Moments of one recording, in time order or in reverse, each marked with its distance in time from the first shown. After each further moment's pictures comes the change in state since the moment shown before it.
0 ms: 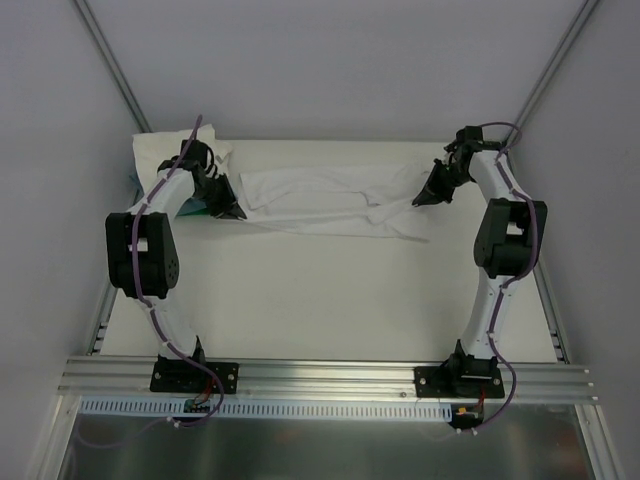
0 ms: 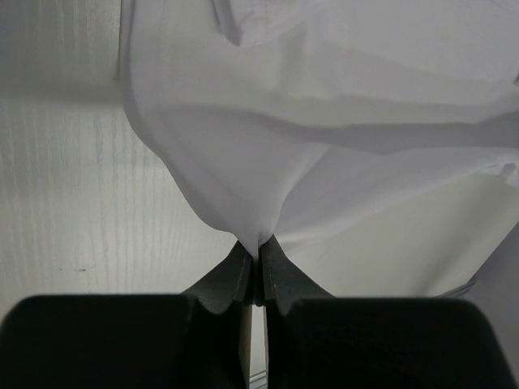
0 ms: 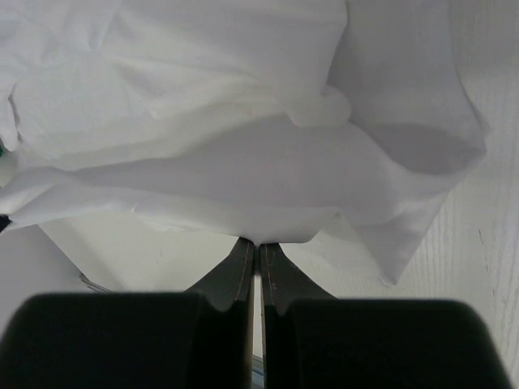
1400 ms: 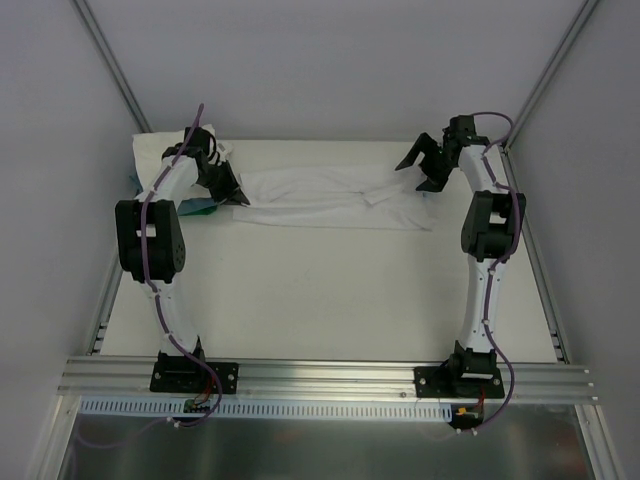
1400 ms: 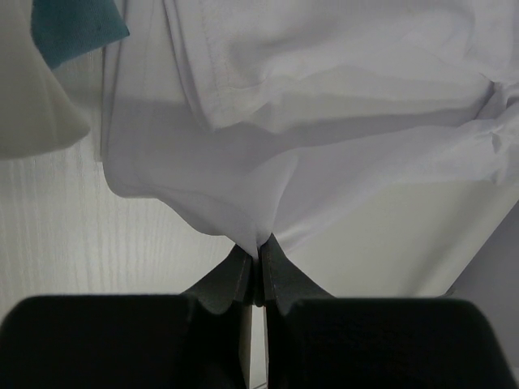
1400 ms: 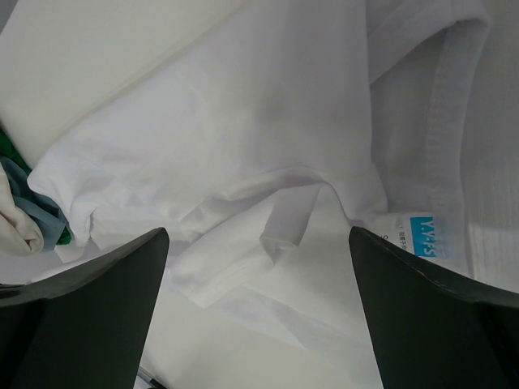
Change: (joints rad) left arm 0.000 0.154 0.204 -0.031 0.030 -0.024; right arm 0.006 0.322 0.385 0.179 -0.016 0.151
